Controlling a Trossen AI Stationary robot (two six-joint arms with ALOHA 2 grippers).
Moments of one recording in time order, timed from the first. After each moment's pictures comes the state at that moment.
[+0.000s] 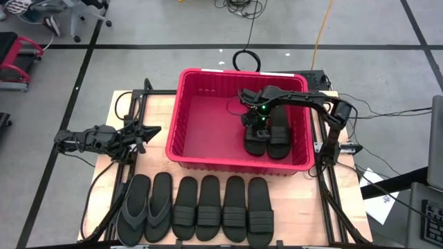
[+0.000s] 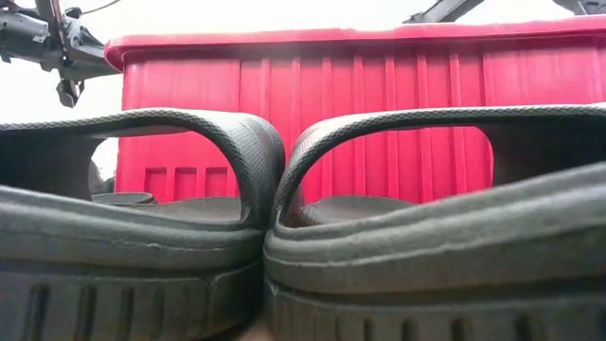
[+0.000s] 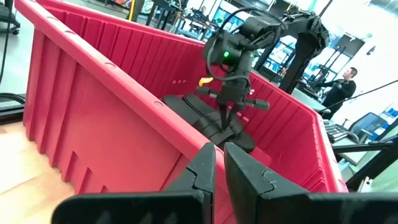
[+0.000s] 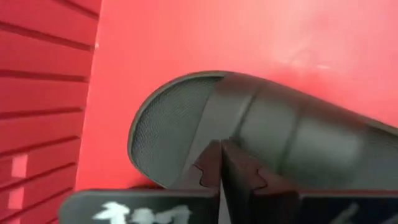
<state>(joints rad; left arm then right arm) -0.16 0.01 0.32 -0.42 -0.51 -0.55 -0.50 1.84 1.35 -1.05 -0.42 -0.62</state>
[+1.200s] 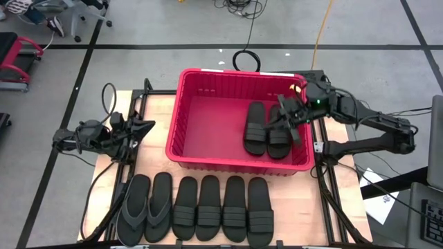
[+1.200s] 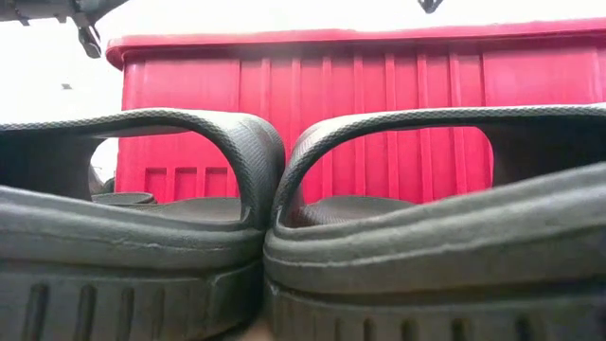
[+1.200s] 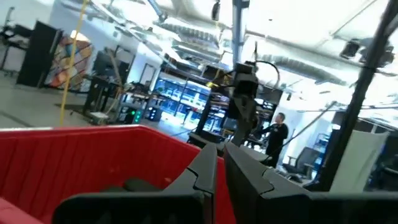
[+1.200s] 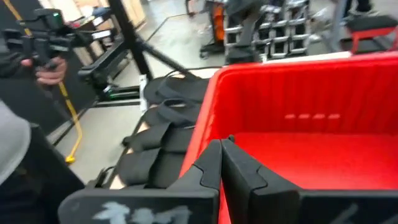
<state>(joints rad) -0.16 0.08 0.32 0.08 -0.38 -0.25 -0.25 0.97 1.13 -0.50 -0.48 0.07</state>
